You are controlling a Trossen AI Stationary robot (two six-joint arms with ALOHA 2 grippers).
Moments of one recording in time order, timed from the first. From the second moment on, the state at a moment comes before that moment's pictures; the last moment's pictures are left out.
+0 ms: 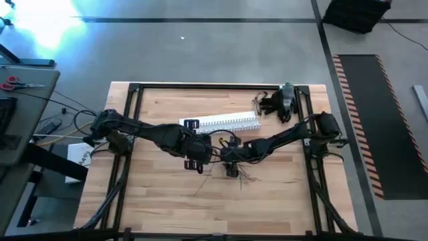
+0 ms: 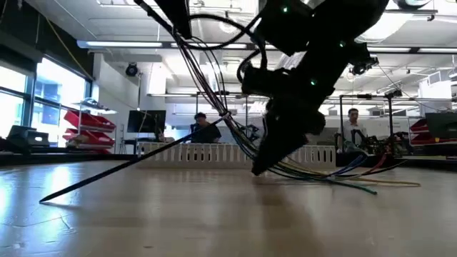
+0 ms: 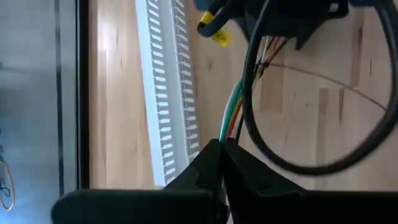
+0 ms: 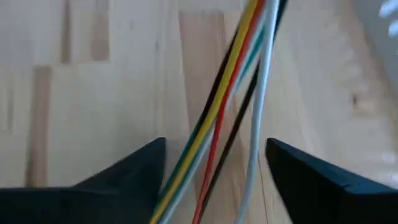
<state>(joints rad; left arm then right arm) -0.26 1.78 1.77 -1.33 -0.50 -0.18 0.17 1.89 1.02 -0.18 0.20 0.18</state>
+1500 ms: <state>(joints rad) 0.14 1.79 1.24 -0.94 -0.39 0.26 -0.31 1.69 1.02 -0.59 0.18 -0.37</state>
